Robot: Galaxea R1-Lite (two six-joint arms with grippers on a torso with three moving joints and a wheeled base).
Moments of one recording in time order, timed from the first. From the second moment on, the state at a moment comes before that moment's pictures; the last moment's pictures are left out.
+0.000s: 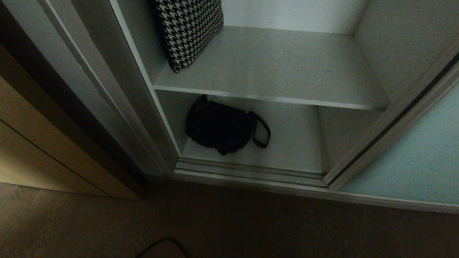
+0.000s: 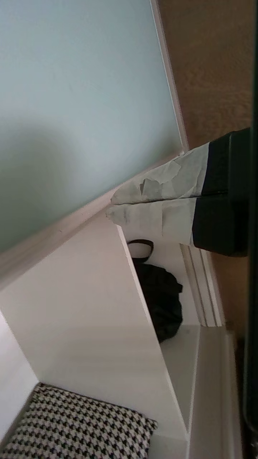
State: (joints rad) left arm 0.00 0.00 0.00 -0.01 0.00 0.00; right arm -0.45 1.28 -1.52 0.25 0.36 0.47
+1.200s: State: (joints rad) left arm 0.00 0.00 0.00 -0.01 0.00 0.00; right arm -0.44 1.34 -1.49 0.15 0.38 0.48
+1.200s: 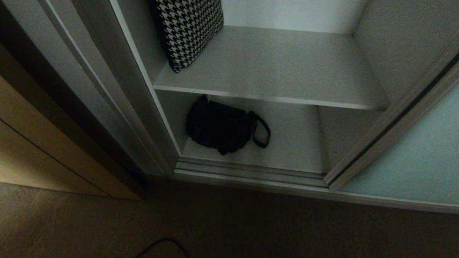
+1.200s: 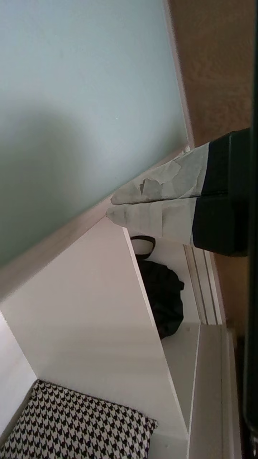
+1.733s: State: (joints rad) left arm 0.00 0.00 0.00 -0.01 0.00 0.00; right arm -0.43 1.41 -1.49 0.09 0.38 0.51
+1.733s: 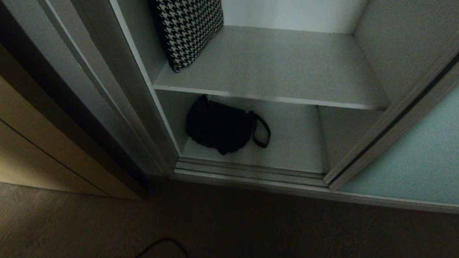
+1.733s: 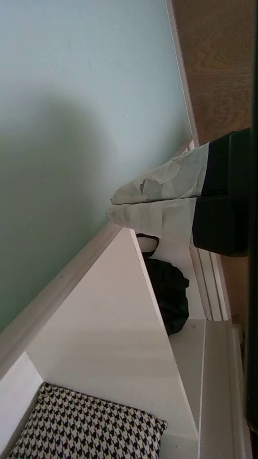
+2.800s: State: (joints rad) left arm 0.00 0.00 0.00 -0.01 0.00 0.00; right arm -0.40 1.45 -1.49 0.03 0.37 0.50
